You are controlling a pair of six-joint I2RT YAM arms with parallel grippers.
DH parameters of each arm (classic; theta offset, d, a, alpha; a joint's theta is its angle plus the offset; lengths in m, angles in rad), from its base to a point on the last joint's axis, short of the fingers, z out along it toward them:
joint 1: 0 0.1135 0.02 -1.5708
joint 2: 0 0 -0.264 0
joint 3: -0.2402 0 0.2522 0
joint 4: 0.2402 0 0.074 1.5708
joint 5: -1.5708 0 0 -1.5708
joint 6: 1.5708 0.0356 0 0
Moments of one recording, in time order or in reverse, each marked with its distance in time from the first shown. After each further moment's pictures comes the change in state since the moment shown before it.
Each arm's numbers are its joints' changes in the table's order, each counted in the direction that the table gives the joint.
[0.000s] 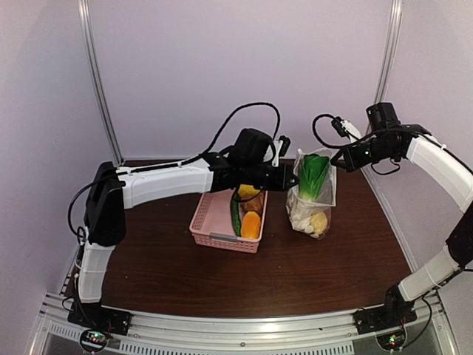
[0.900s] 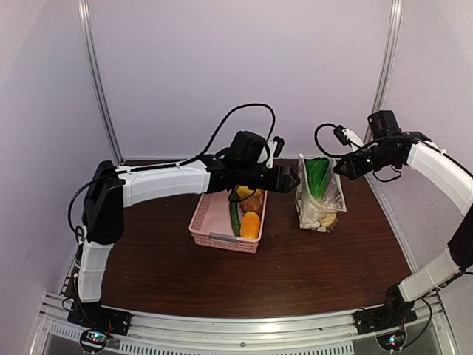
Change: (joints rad) left arm 0.015 0.007 -0.025 -0.055 0.028 0.064; right arm -0.019 -0.030 0.072 -0.012 -0.080 -0.026
